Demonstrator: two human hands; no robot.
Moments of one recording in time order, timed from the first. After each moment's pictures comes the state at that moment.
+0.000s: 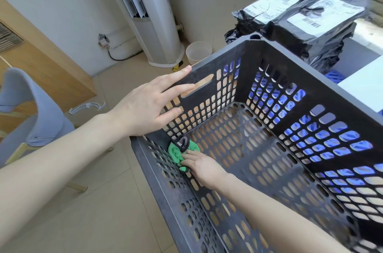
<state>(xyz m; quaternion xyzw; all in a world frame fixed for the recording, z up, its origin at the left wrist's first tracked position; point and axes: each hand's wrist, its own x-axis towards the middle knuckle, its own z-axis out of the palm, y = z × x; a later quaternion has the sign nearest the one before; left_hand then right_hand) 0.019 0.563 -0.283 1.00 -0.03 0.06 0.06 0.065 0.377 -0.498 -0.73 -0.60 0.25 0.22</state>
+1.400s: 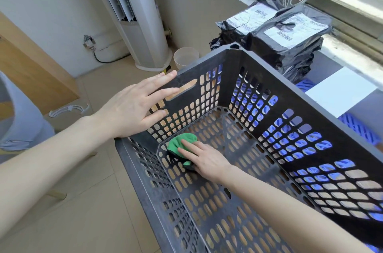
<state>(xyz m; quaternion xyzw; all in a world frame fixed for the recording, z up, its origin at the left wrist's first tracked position) 0.021 0.564 -0.287 1.00 -0.03 0.06 0.04 0.116 0.342 -0.487 -0.73 -0.66 0.13 0.10</state>
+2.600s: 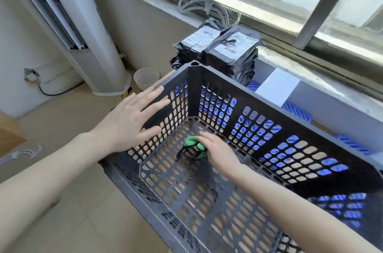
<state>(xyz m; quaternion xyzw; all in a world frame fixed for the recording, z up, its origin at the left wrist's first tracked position) 0.047 0.560 -0.281 0.99 -0.09 0.02 0.03 0.137 0.291 -0.423 -0.89 -0.39 0.09 0.21</state>
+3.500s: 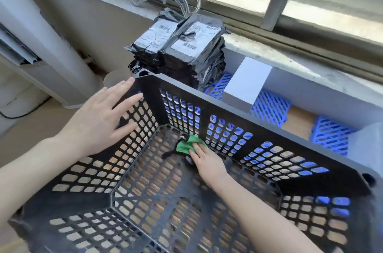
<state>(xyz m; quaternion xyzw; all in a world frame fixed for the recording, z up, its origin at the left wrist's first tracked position) 0.147 0.540 -0.287 0.99 -0.15 0.05 -0.03 0.171 0.257 -0.489 -0.93 -0.35 0.12 0.05</state>
